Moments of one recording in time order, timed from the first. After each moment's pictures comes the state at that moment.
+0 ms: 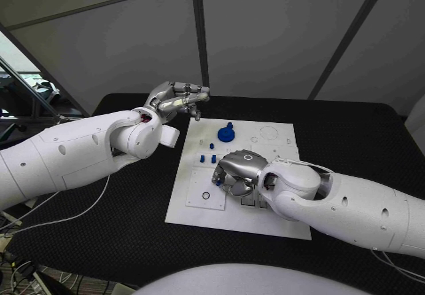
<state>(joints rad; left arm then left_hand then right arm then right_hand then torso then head) 1.16 -0.84 0.06 1.44 -0.11 -0.24 0.34 1.42 -0.14 0.46 0.02 0.07 1.04 0.18 0.11 0.07 1.15 0.10 0.24 0.11 1.22 0.01 0.94 0.48 0.13 1.21 0.11 0.55 0.99 1.04 -0.60 -0.01 1.62 -1.78 -0.16 -0.14 1.36 -0.12 0.49 -0.03 0.22 1.09 0.16 0.06 0.07 1.18 0.09 0.11 0.12 1.47 0.00 1.25 1.14 0.05 1.41 0.11 1.42 1.31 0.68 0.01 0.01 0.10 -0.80</state>
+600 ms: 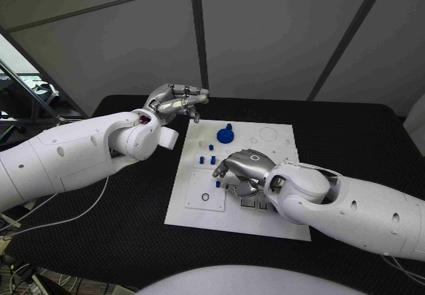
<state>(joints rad) 1.16 -0.85 0.06 1.44 -0.11 -0.23 0.33 1.41 -0.14 0.46 0.02 0.07 1.04 0.18 0.11 0.07 1.15 0.10 0.24 0.11 1.22 0.01 0.94 0.48 0.13 1.21 0.11 0.55 0.99 1.03 -0.66 -0.02 1.66 -1.78 -0.24 -0.12 1.34 -0.15 0.49 -0.03 0.21 0.94 0.17 0.06 0.07 1.05 0.12 0.10 0.09 1.46 0.02 1.14 1.01 0.07 1.31 0.13 1.31 1.26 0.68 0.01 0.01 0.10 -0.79</state>
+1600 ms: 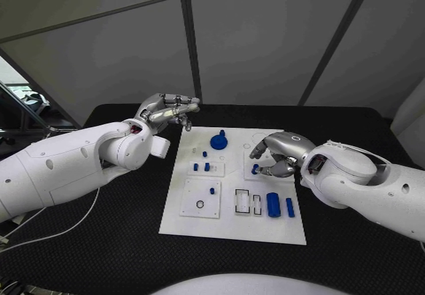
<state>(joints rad) 1.16 -0.85 0.06 1.44 -0.11 -0.23 0.32 1.41 -0.14 0.46 0.02 0.07 1.04 0.18 0.11 0.07 1.14 0.10 0.24 0.11 1.22 0.01 0.94 0.48 0.13 1.21 0.11 0.55 0.99 1.09 -0.88 0.06 1.69 -1.69 -0.21 -0.18 1.31 -0.18 0.38 0.01 0.22 0.96 0.15 0.07 0.07 1.00 0.11 0.17 0.07 1.46 0.02 1.17 1.02 0.07 1.33 0.13 1.31 1.26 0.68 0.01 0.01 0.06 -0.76</state>
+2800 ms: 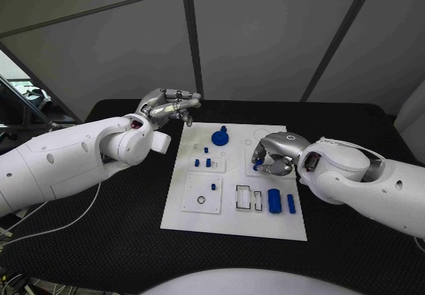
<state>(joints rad) 1.16 -0.85 0.06 1.44 -0.11 -0.23 0.32 1.41 -0.14 0.46 0.02 0.07 1.04 0.18 0.12 0.07 1.14 0.10 0.25 0.11 1.22 0.02 0.94 0.48 0.13 1.21 0.11 0.55 0.99 1.09 -0.84 0.05 1.67 -1.73 -0.12 -0.21 1.42 -0.08 0.47 -0.03 0.17 1.11 0.14 0.12 0.10 1.17 0.08 0.25 0.09 1.46 -0.01 1.28 1.11 0.05 1.43 0.09 1.42 1.31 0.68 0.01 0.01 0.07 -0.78</state>
